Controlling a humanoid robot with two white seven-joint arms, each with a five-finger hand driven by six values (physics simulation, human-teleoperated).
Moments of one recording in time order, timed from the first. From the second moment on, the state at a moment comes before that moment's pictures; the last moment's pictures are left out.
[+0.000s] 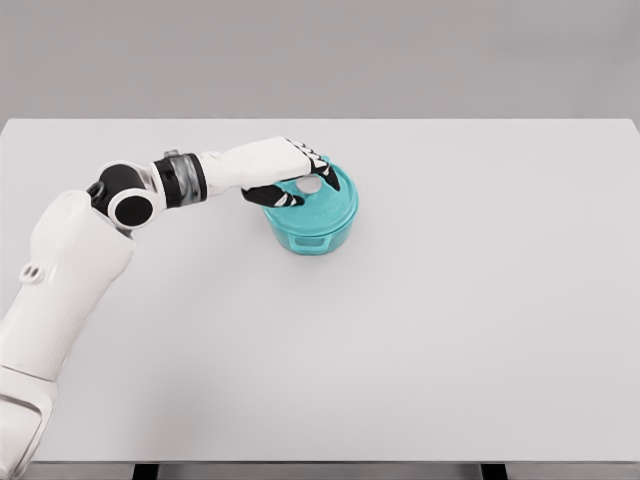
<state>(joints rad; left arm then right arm) -0.71 0.26 -0.47 -1.18 -0.57 -0.61 -0.59 0.01 0.00 -0.30 0.05 0.25 -0.01 0.09</state>
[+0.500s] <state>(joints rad) -0.72 0.29 -0.45 -1.22 -0.56 -0.61 -0.59 0.01 0.00 -0.30 0.05 0.25 -0.01 0.09</state>
